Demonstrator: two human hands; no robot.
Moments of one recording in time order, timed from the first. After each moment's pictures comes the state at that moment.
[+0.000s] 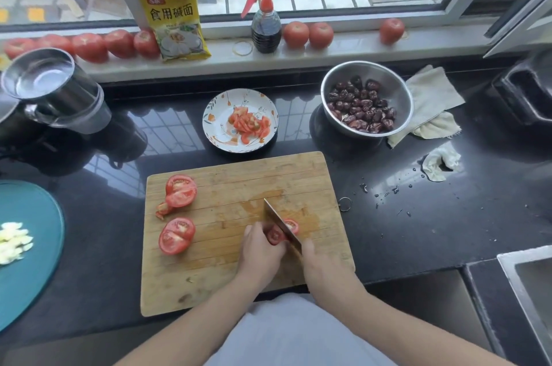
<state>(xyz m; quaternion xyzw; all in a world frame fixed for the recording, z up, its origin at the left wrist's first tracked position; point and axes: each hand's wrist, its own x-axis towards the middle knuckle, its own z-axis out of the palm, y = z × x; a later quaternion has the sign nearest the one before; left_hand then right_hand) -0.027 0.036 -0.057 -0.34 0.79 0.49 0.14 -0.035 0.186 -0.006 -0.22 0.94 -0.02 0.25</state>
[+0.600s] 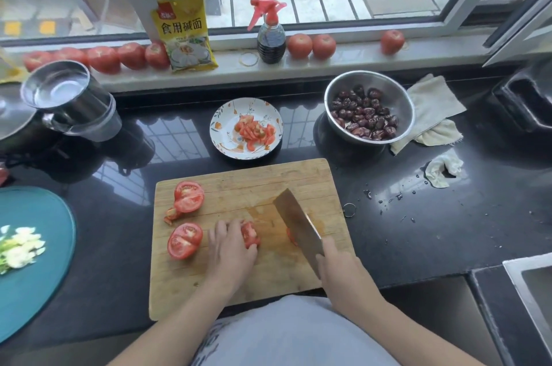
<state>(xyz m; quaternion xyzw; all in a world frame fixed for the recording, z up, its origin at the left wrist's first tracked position) -0.014 -0.023 -0.044 -0.28 0.90 0.30 0.13 -0.042 0.202 -0.009 -0.13 0.94 -0.17 0.25</state>
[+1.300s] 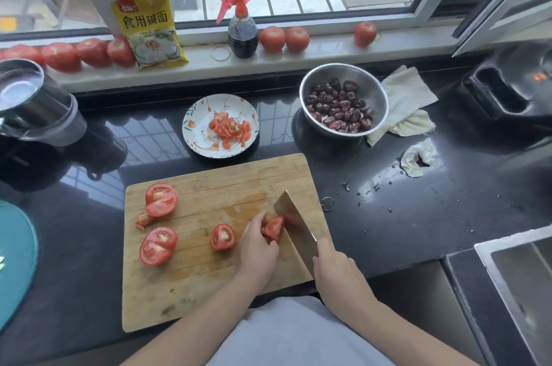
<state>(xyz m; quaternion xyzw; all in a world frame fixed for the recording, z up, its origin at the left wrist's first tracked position) -0.041 0.059 -0.064 -0.29 0.81 0.49 0.13 -0.036 0.228 -0.009 -0.08 0.95 -0.17 0.25</state>
